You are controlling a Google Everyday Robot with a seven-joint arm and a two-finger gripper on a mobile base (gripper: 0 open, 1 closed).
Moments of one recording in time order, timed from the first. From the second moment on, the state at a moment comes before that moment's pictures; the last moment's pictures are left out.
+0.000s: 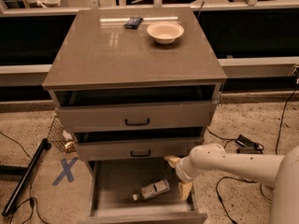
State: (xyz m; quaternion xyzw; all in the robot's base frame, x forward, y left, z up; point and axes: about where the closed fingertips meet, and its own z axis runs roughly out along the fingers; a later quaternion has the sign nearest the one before) arm 0.519 -0.107 0.364 -0.81 0.54 0.07 0.20
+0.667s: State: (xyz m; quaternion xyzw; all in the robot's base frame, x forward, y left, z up) arm 0.533 -0.089 0.274 -0.80 0.52 0.16 0.26
